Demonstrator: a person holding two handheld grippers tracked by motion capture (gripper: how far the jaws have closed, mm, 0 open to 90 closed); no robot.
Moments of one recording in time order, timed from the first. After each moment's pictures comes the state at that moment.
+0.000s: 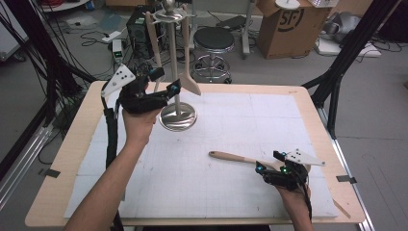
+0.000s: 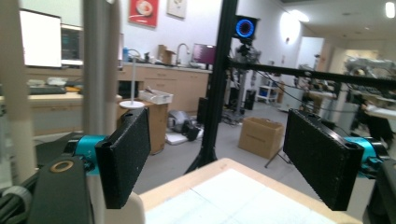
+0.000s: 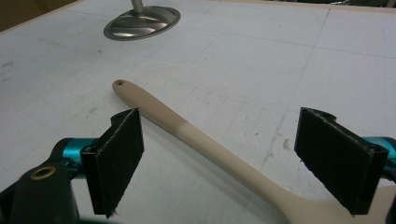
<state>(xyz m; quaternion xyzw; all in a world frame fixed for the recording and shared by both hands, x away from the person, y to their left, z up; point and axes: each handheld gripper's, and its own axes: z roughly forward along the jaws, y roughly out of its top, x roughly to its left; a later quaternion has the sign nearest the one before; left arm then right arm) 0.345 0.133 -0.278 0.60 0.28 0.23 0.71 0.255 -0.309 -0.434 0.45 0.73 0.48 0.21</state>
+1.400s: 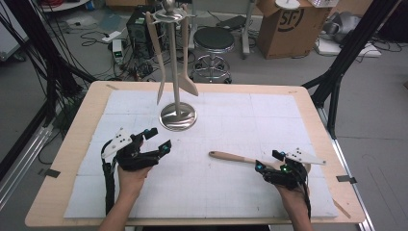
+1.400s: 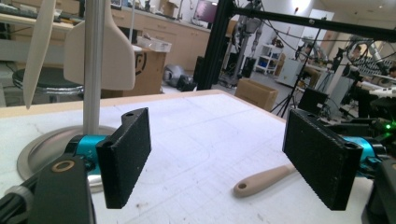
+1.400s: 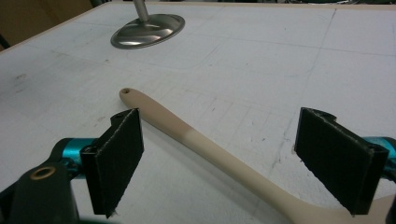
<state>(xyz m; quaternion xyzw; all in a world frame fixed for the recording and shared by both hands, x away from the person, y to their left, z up) 0.278 0.162 -0.410 0.63 0.34 0.17 0.68 0.258 -0.309 -0.435 0.45 0.72 0.50 0.19</state>
